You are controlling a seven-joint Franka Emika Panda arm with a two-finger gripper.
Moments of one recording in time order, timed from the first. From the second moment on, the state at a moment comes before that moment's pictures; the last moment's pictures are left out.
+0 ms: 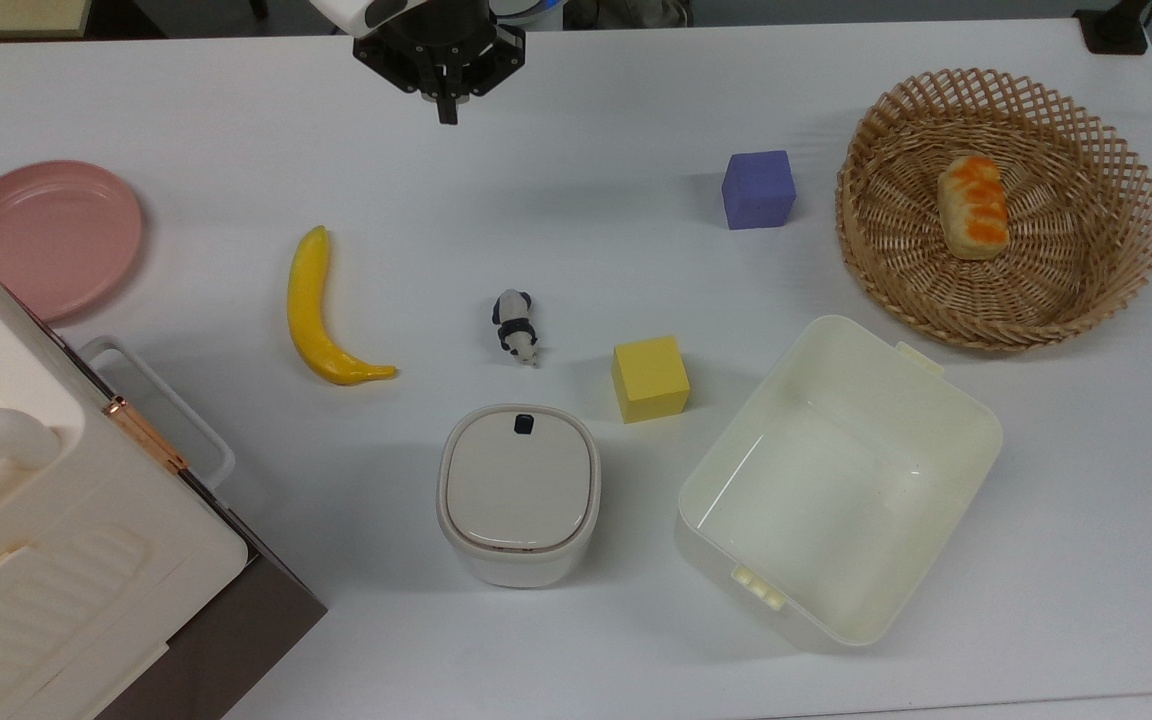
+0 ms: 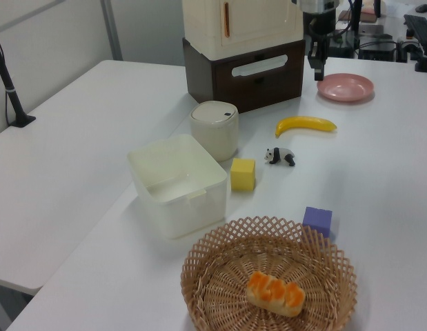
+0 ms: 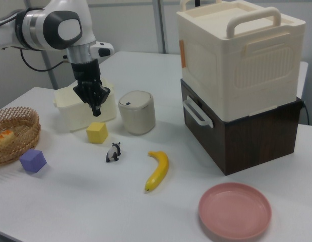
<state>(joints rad) 0.05 0.06 -0.02 -1.69 -0.05 1.68 0.03</state>
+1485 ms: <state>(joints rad) -0.07 0.26 -0.04 -1.66 -0.04 2.29 0.40</state>
